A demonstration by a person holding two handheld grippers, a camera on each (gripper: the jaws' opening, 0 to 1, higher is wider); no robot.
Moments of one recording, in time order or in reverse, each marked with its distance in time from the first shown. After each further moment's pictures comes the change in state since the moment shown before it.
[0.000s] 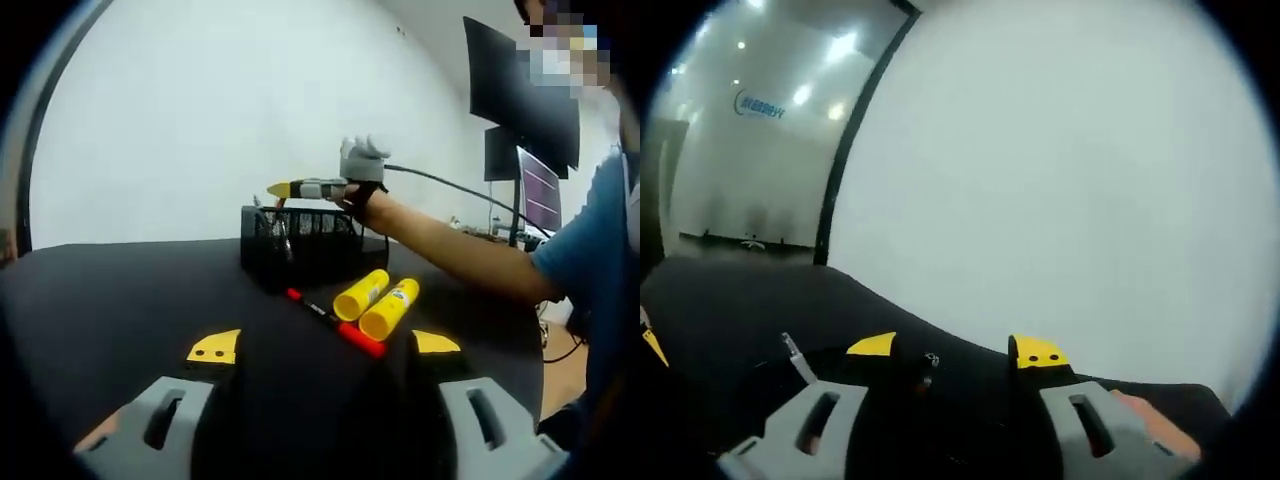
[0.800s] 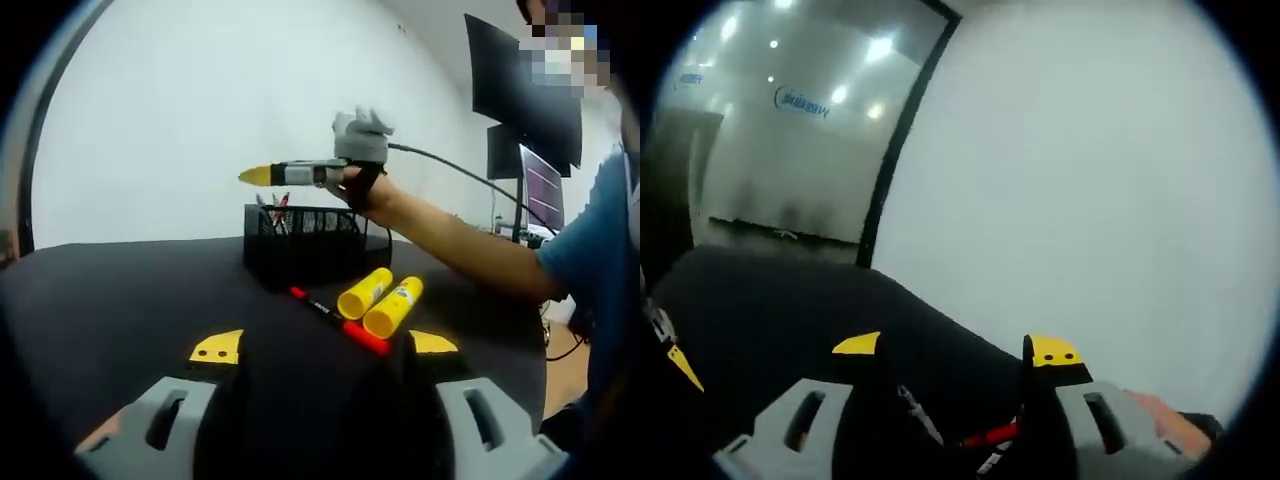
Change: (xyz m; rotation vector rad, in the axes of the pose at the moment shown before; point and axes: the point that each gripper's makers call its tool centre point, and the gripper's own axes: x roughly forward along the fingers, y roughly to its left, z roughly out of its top) left arm 0.000 0.002 -0.002 -0.001 0.003 0.017; right arm -0.004 0.114 0.020 -0.207 -0.005 0.210
